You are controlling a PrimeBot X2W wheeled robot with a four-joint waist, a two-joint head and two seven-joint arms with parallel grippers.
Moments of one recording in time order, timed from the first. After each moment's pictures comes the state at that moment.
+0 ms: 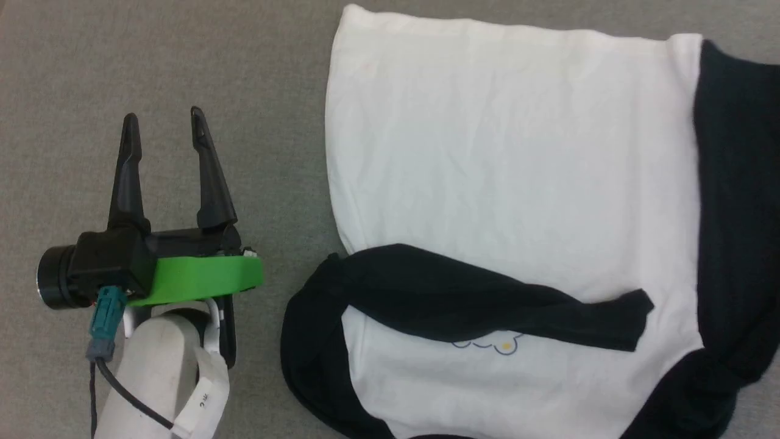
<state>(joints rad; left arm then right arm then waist) -0.28 0.19 -0.15 -0.14 -0.21 0.26 -0.26 -0.84 -0.70 0.09 0.39 0.55 0.13 0.87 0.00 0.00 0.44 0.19</state>
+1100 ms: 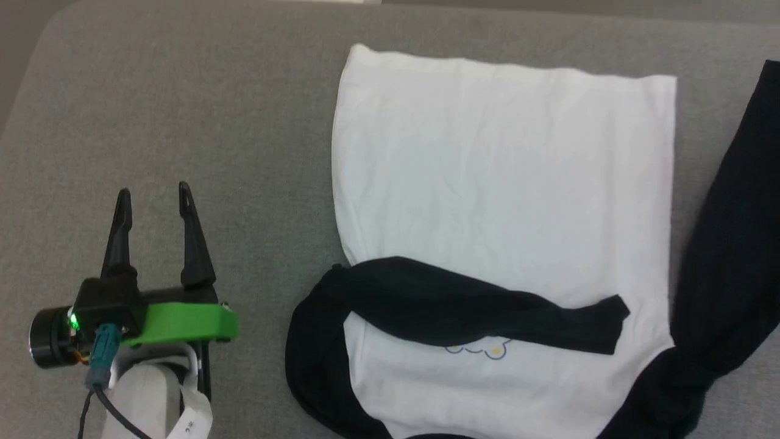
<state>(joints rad) -0.16 0.10 0.03 -0.03 -0.08 0.11 -0.26 -0.68 -0.73 0.14 0.46 0.58 0.13 0.39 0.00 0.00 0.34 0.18</state>
